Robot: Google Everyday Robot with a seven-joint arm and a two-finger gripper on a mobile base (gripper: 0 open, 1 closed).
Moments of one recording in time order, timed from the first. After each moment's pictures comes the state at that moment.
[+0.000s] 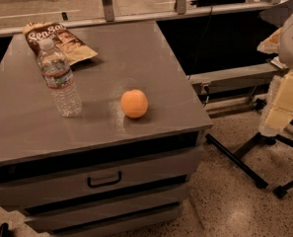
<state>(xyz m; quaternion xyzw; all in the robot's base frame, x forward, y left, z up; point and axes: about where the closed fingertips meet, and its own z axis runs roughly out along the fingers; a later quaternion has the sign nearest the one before) 0.438 -0.217 0.976 -0.60 0.78 -0.03 0.16</state>
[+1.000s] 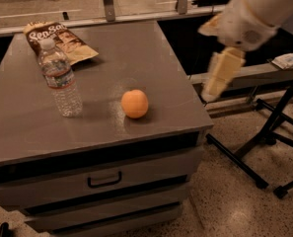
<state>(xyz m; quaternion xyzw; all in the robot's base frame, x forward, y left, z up) 0.541 -0.135 0.962 -0.67 0.70 0.03 0.25</state>
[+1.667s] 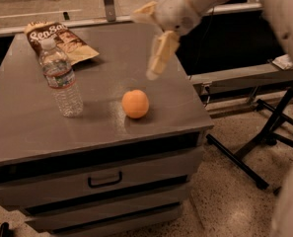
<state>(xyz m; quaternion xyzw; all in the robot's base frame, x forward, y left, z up) 0.600 0.008 0.969 -0.76 0.53 0.19 0.34</state>
